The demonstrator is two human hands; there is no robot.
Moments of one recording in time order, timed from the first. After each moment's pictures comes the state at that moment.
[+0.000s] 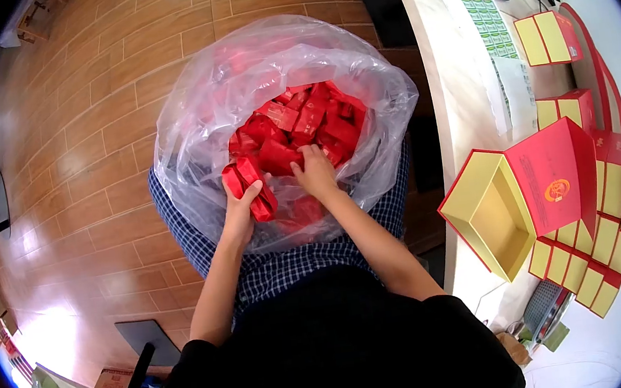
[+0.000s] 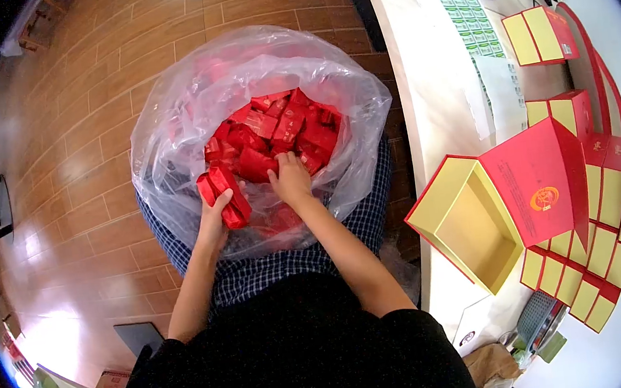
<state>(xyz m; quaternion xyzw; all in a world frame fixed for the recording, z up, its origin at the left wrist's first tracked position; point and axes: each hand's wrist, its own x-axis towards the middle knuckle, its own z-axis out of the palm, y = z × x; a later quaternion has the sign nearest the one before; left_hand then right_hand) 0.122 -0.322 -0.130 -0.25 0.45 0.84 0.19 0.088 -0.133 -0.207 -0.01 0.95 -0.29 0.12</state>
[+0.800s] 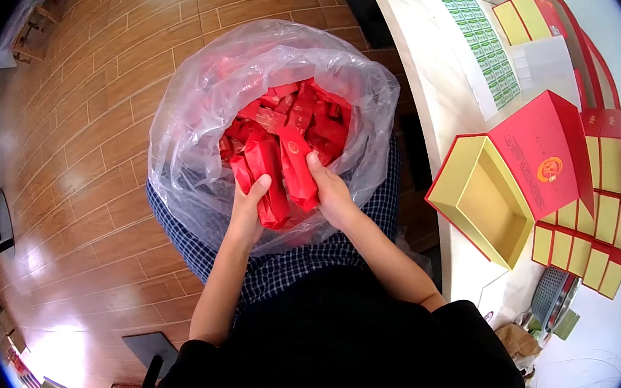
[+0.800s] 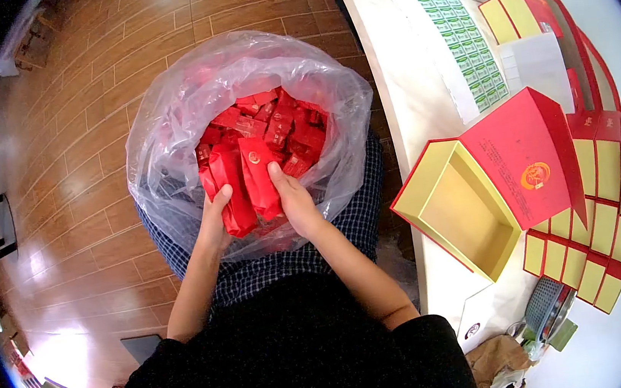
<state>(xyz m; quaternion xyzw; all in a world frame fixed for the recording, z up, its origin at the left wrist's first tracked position) 0.110 -0.288 -0.078 -0.17 0.39 0.88 0.20 0.111 -0.122 -0.064 0.20 0.53 -0.80 0.19</state>
